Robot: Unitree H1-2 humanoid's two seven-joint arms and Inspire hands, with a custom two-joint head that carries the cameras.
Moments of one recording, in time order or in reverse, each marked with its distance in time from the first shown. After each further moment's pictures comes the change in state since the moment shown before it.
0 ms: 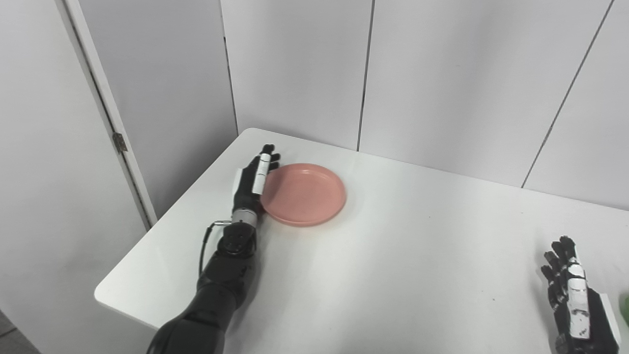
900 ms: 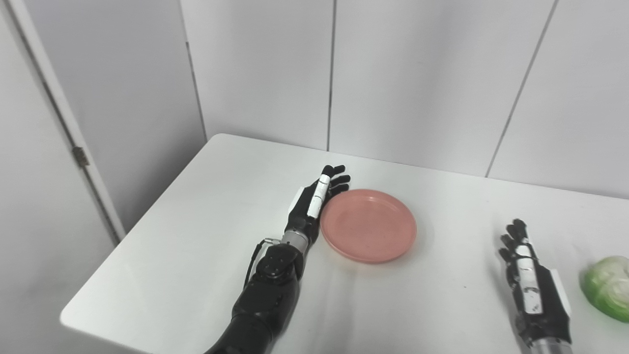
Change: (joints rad) left arm -0.001 -0.205 -0.146 -0.083 -0.012 0.066 -0.167; right arm -0.010 0.034 0.008 0.013 -0.039 -0.005 -0.011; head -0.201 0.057
